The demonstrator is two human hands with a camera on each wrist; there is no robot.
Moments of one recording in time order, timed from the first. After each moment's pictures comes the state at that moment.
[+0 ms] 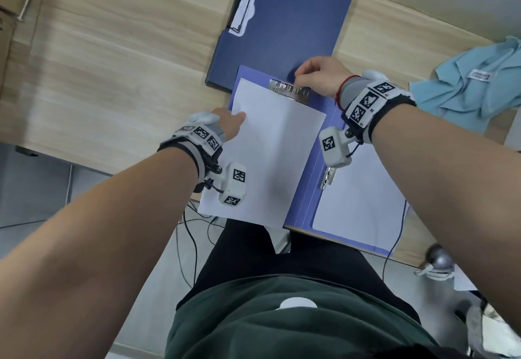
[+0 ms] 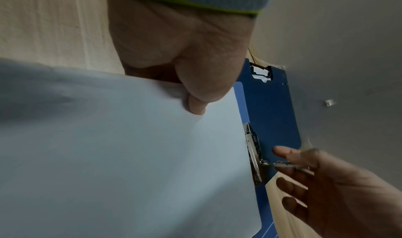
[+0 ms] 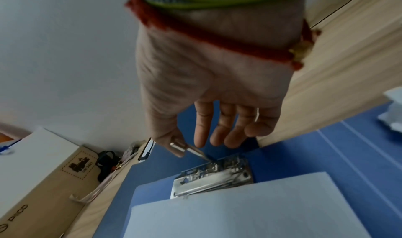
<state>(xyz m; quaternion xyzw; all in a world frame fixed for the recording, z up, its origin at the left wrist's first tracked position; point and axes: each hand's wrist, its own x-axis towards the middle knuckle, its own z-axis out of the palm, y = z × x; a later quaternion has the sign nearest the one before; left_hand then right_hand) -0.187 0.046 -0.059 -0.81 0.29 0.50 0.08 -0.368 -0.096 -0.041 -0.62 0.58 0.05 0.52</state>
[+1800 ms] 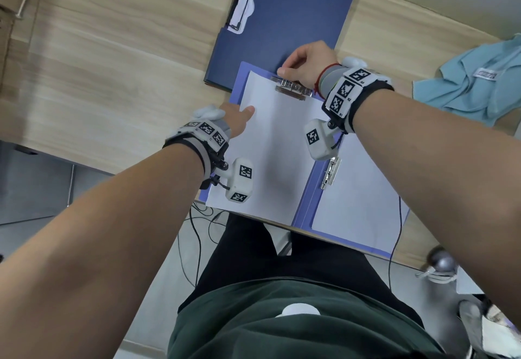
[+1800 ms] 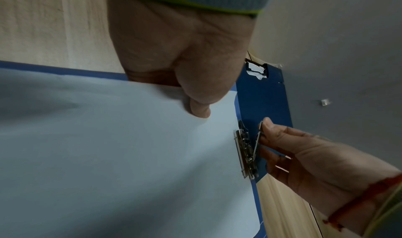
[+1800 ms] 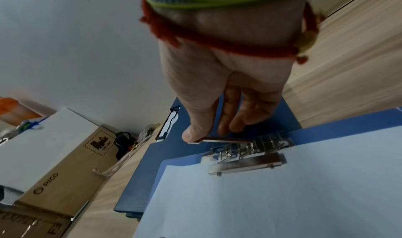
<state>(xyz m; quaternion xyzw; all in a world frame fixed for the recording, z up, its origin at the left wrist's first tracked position) -0.199 0.041 -0.072 -0.81 0.30 0.50 0.00 -0.344 -0.100 -0.049 -0.67 0.59 0.02 0.45</state>
